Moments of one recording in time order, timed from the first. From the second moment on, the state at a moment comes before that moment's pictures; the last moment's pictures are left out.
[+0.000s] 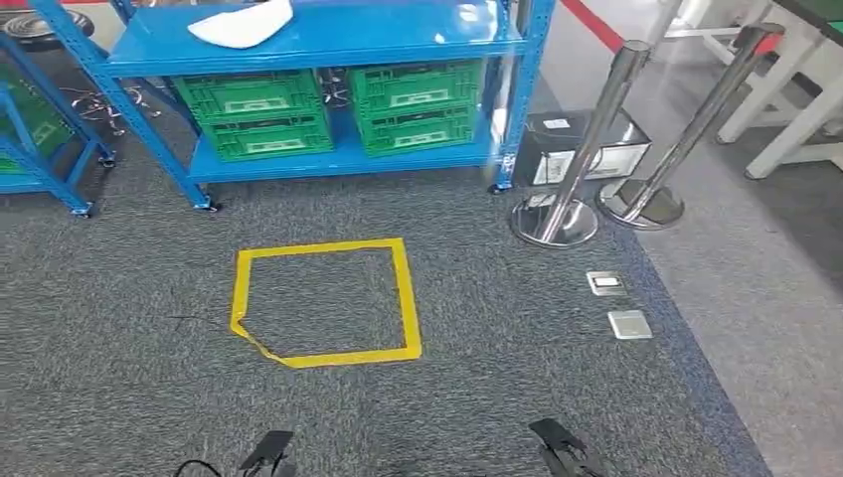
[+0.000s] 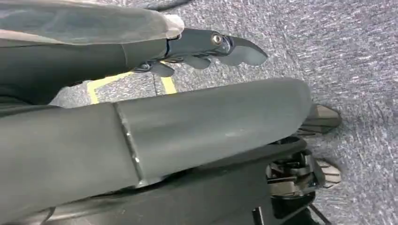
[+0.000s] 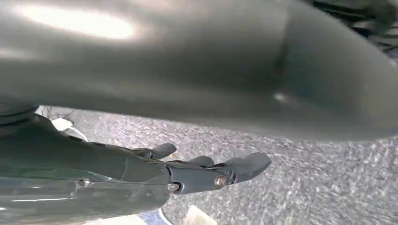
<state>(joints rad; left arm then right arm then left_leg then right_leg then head) -0.17 0.03 -1.07 -0.21 0.77 0.26 0.04 -0.12 0.01 0.52 -0.21 -0.10 -0.17 0.02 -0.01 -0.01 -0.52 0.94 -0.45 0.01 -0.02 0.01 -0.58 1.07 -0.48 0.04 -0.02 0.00</state>
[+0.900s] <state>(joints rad) -0.17 0.02 -1.07 -0.21 0.77 0.26 0.04 -0.13 0.00 0.53 -0.21 -0.10 -0.17 0.02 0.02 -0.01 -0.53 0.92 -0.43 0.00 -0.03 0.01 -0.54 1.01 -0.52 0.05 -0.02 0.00</state>
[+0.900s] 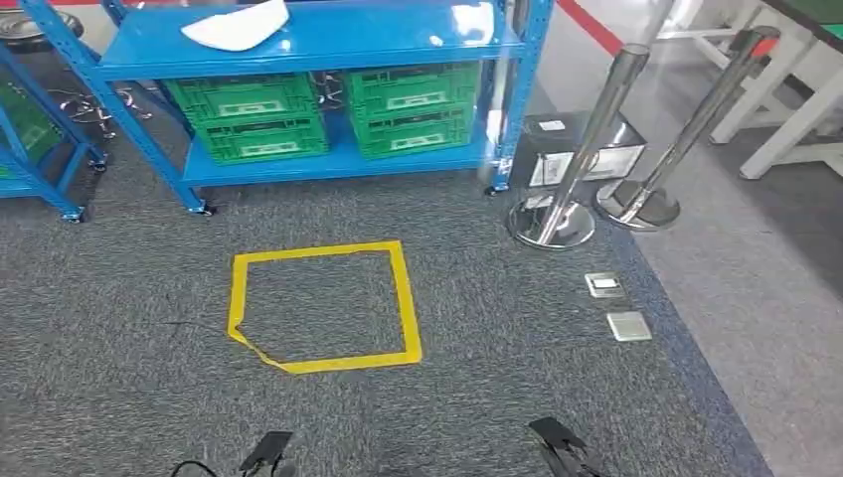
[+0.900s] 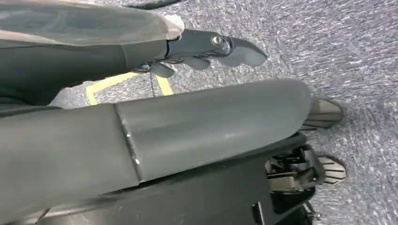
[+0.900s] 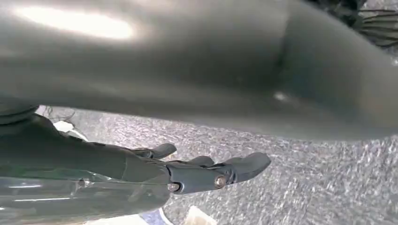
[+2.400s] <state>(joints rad) -0.18 0.03 -1.07 -0.21 0.77 0.26 0.04 -0.17 0.00 0.52 -0.21 -0.14 -0.19 -0.02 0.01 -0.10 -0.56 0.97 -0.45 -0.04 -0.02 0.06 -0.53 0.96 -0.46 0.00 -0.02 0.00</state>
